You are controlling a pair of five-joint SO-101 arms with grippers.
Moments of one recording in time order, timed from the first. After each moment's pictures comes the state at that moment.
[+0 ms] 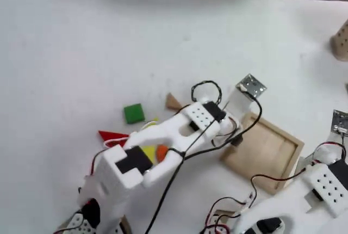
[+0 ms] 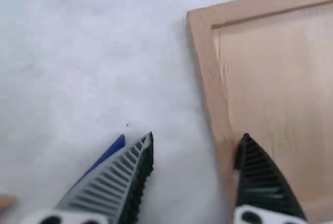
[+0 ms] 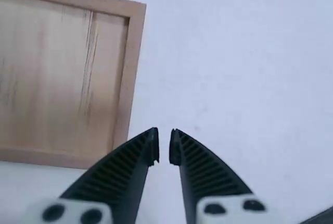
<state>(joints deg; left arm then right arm) 45.9 31.6 -2.5 49.8 4.2 52.7 -44.7 54.5 69.5 34.3</state>
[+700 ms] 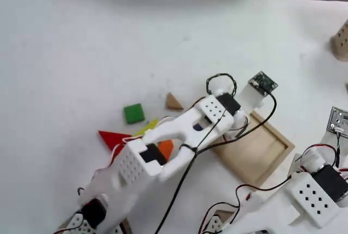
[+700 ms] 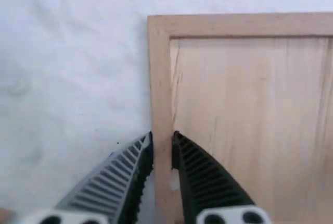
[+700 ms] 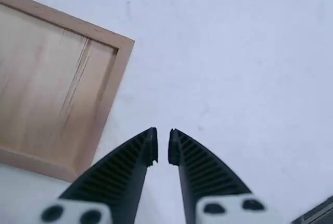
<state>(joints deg) 46.2 47.3 -29.4 67.1 4.4 49.1 -57.8 54.4 76.3 29.7</state>
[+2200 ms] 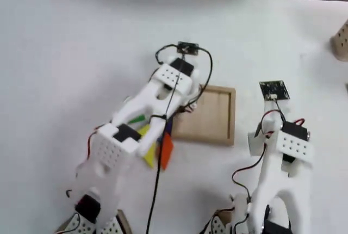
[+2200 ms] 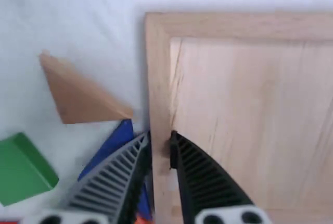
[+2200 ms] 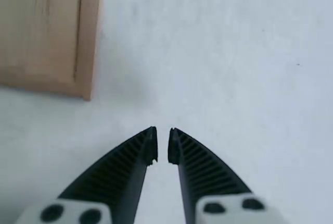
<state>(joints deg) 28.2 44.4 -26.1 80.8 26.2 18.3 -30.9 55.6 61.6 27.2</state>
